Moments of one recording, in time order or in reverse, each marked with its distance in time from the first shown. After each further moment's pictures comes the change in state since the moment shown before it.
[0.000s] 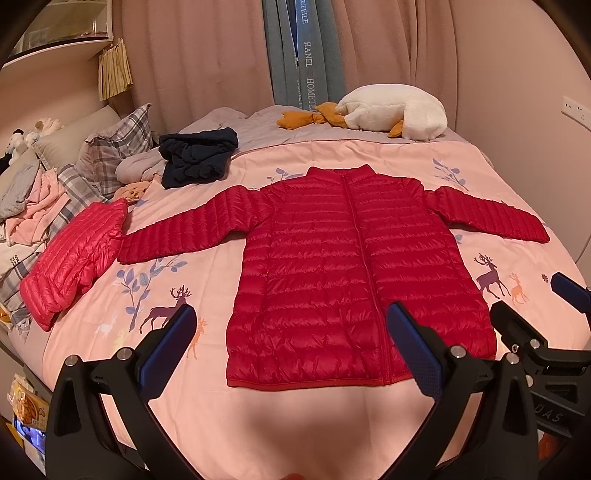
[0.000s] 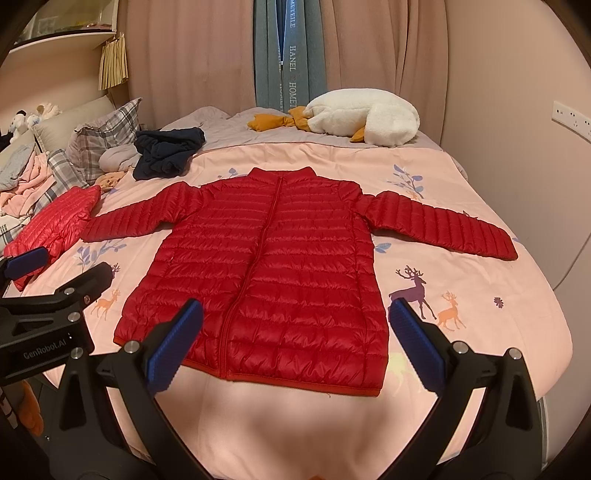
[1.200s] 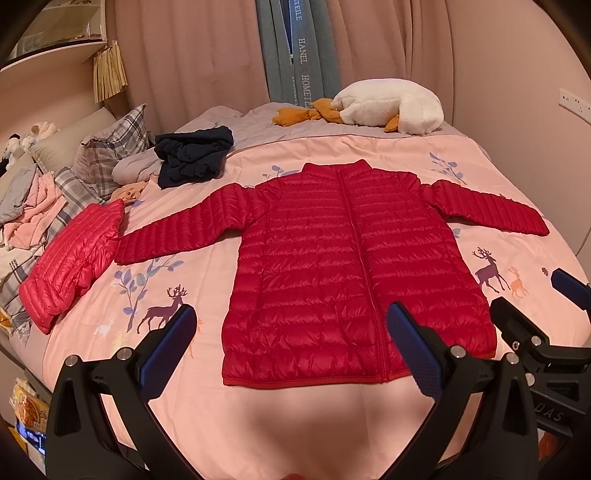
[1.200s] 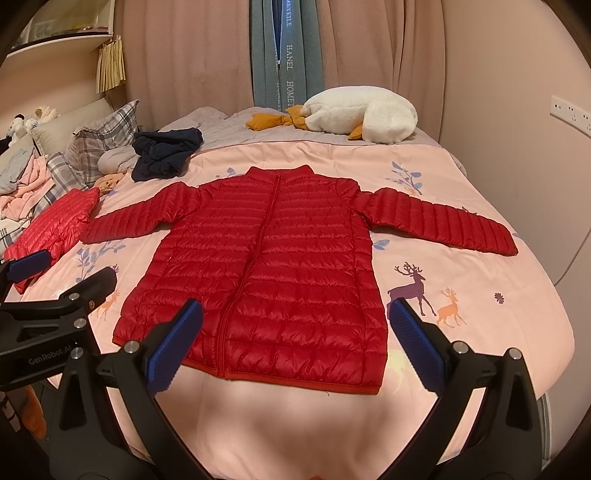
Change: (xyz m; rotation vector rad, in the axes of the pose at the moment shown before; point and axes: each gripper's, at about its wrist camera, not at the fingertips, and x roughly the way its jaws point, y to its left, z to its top) left arm 0.002 -0.006 -0.005 0.018 0.007 -0.006; right arm 0.001 -0.002 -0.002 0.008 -0.002 0.002
